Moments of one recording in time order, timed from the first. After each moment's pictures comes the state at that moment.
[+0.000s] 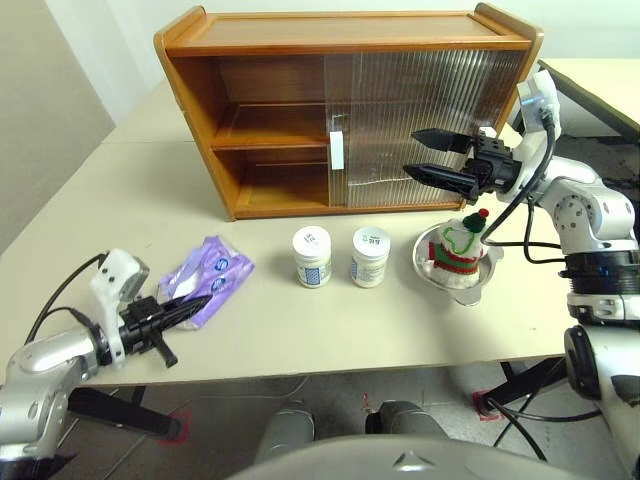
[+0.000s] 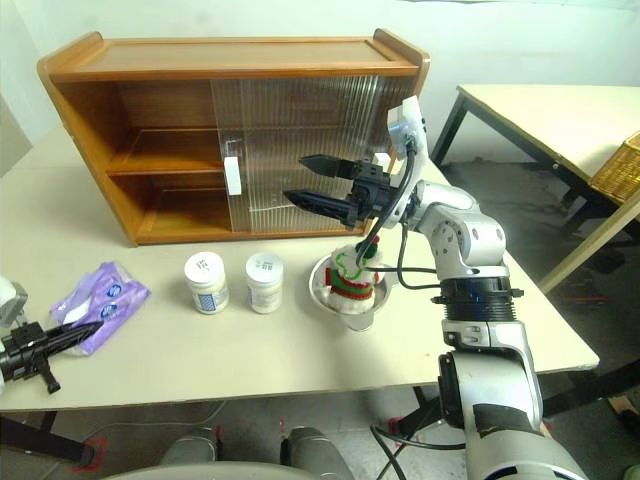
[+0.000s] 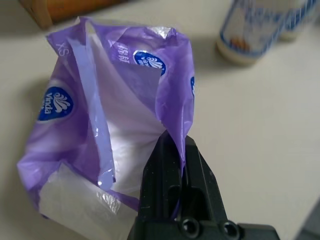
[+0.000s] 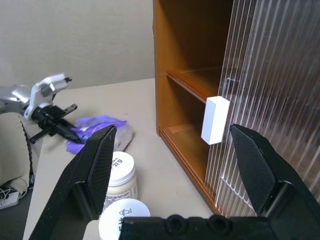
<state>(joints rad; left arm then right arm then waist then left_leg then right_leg) 0.19 0.77 0.36 -0.12 -0.44 0.33 -0.96 -0.73 -0.54 -0.06 0.23 0.57 0.46 1.21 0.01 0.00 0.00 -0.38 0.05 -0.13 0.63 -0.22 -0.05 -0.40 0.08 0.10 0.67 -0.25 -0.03</state>
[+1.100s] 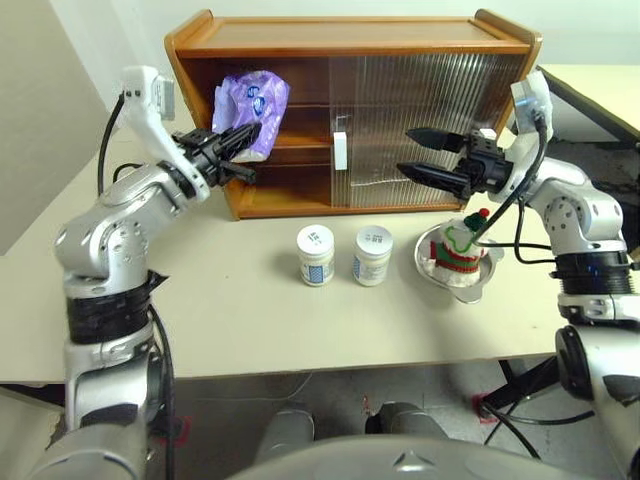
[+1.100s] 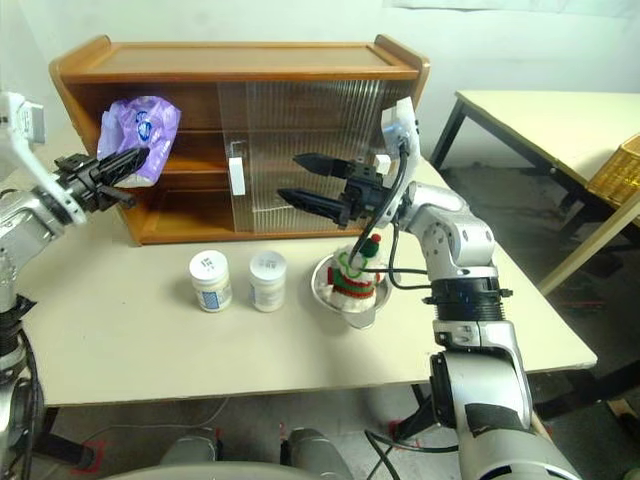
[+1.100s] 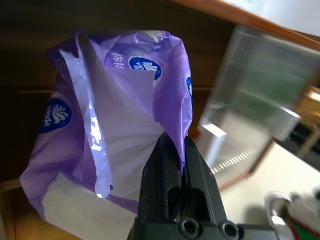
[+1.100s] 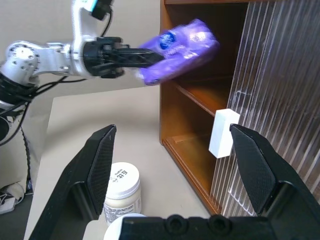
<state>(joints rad) -0.63 0.50 0.26 -0.10 -0.61 0.83 -0.35 -0.73 -0.50 -0.06 0.23 0.57 0.43 1.19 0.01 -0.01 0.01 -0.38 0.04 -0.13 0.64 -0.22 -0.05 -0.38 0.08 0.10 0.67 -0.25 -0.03</state>
